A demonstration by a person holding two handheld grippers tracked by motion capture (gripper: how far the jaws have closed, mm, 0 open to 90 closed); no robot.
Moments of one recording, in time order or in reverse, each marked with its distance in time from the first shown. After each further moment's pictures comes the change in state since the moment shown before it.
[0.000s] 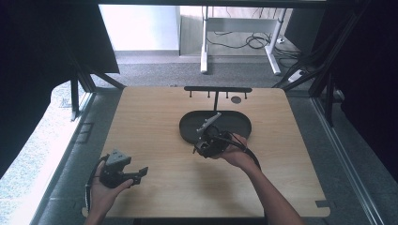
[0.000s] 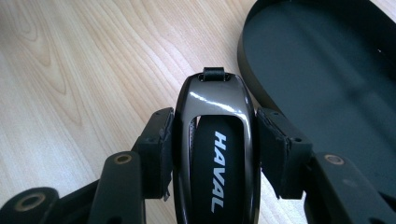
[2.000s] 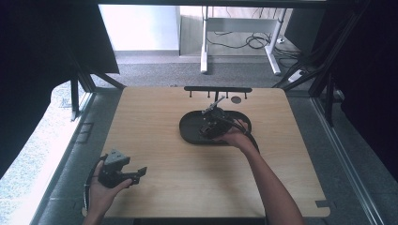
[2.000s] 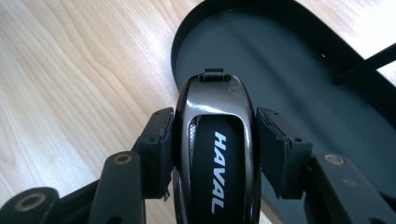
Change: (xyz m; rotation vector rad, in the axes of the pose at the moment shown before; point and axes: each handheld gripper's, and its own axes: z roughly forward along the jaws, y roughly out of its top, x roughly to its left) left arm 0.004 -0.001 -0.001 0.005 0.001 -0.005; right arm -0.059 0.020 0.017 0.012 -0.028 0.089
